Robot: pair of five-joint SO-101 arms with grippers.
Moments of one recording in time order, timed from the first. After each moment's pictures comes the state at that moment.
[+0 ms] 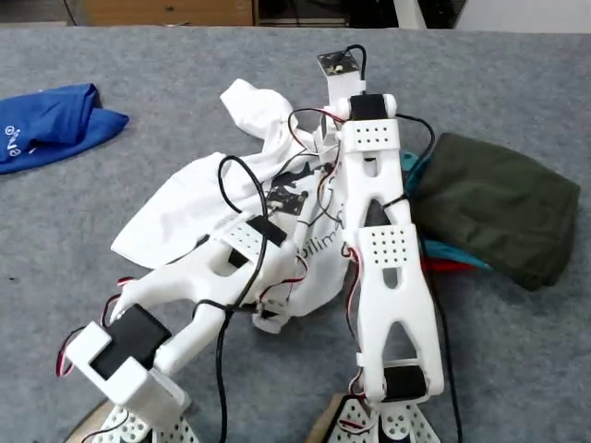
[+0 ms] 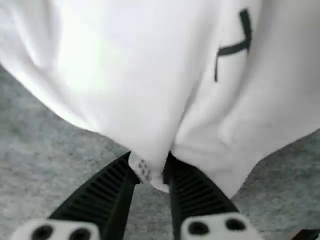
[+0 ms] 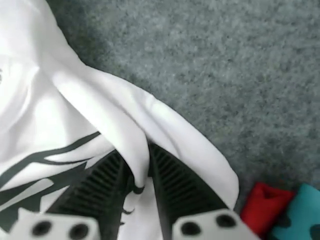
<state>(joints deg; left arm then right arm) 33.1 7.8 33.5 64.6 13.1 -8.7 78.1 -88.7 94.8 0.7</state>
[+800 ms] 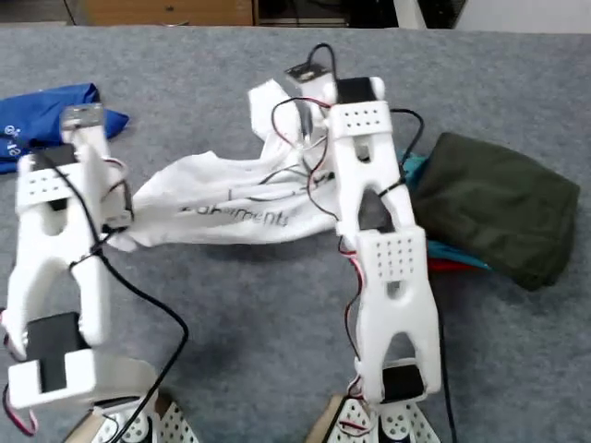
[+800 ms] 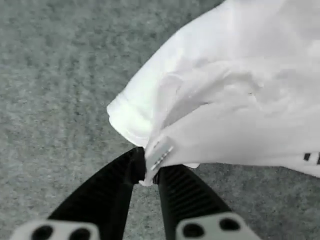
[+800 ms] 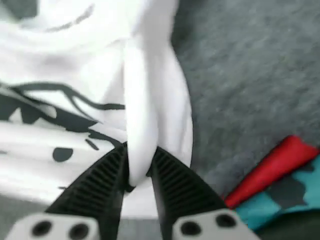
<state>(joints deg) -19.7 -3.8 16.1 75.7 -12.6 -13.5 51.4 -54.2 101.5 12.1</state>
